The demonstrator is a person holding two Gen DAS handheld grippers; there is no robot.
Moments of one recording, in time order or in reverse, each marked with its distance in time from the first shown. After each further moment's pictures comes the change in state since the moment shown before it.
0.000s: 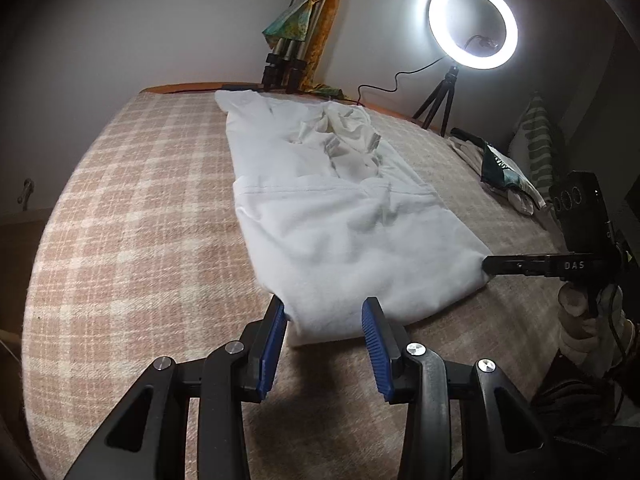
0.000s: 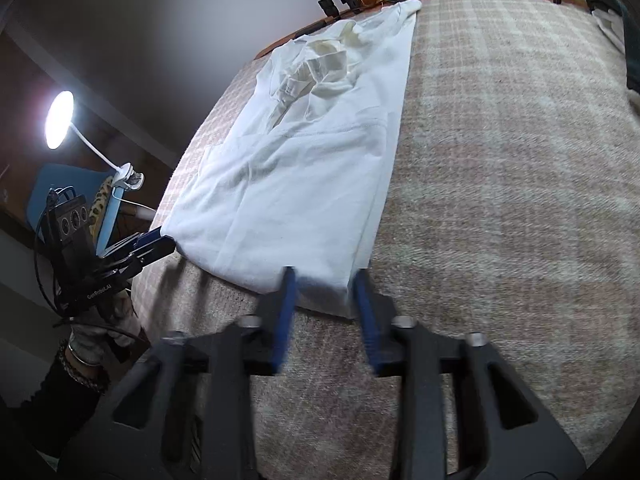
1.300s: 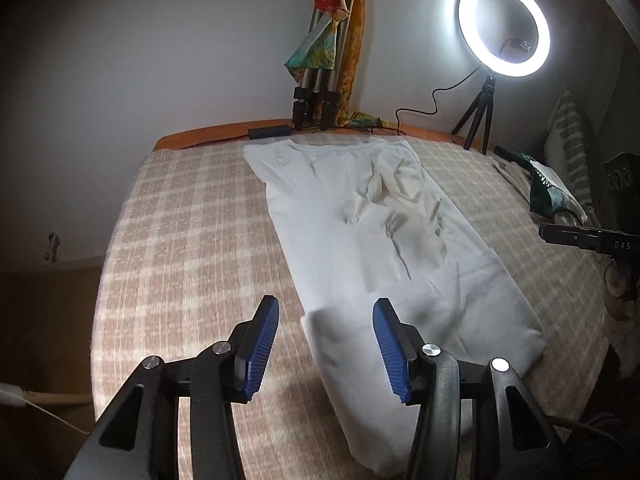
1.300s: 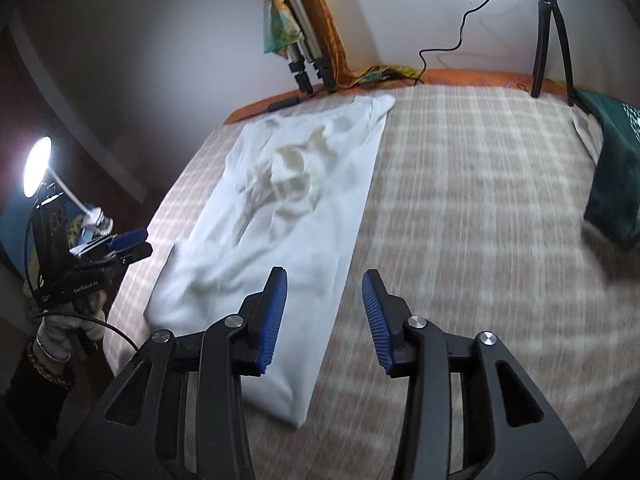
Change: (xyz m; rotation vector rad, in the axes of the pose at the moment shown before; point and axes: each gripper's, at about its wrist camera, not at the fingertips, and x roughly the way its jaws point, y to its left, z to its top) left arm 0.022 0.035 0.099 0.062 0.001 0.150; right arm -0.040 -0.002 0.086 -0.056 -0.169 -0.159
